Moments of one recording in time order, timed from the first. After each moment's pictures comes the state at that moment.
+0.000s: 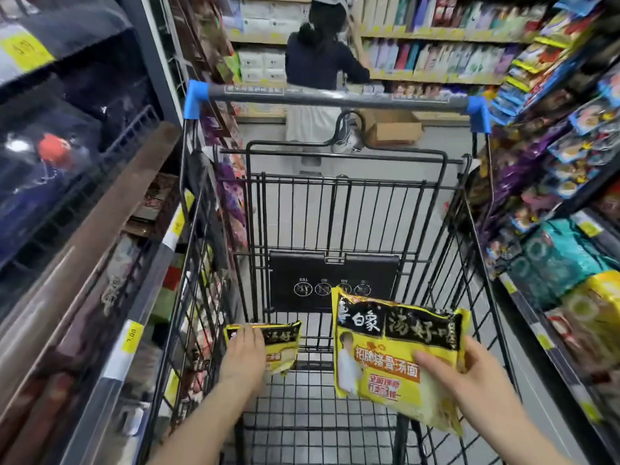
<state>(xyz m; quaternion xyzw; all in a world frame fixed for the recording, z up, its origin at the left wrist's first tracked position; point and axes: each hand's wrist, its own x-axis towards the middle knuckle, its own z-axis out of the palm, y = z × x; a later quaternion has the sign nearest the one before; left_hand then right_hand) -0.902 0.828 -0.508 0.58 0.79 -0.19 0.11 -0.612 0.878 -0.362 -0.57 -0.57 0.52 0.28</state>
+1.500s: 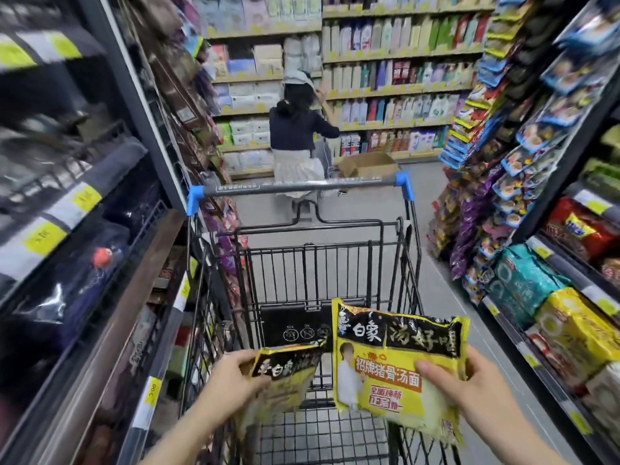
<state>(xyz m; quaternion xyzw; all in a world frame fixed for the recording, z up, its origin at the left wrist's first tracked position) -0.878 0.802 -0.319 0.45 0.77 0.30 0.34 -0.562 0.863 -0.252 -0.55 -0.52 0.54 0.36</state>
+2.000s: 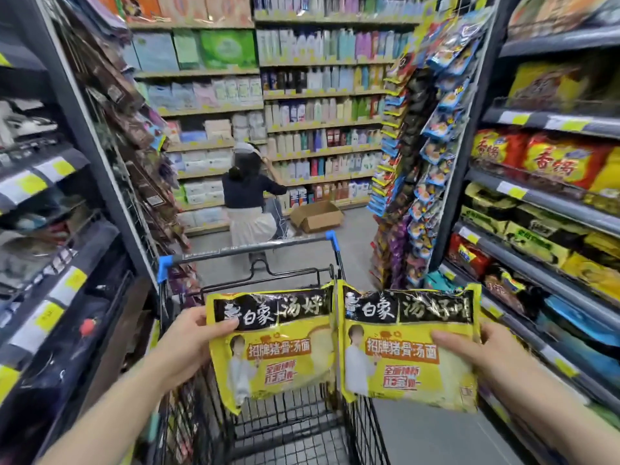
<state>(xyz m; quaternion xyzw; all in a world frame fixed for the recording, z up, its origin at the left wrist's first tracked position) -0.841 0.784 -0.103 0.44 0.51 0.50 0.54 -0.455 0.796 -0.090 -0.53 -0.52 0.51 0.43</state>
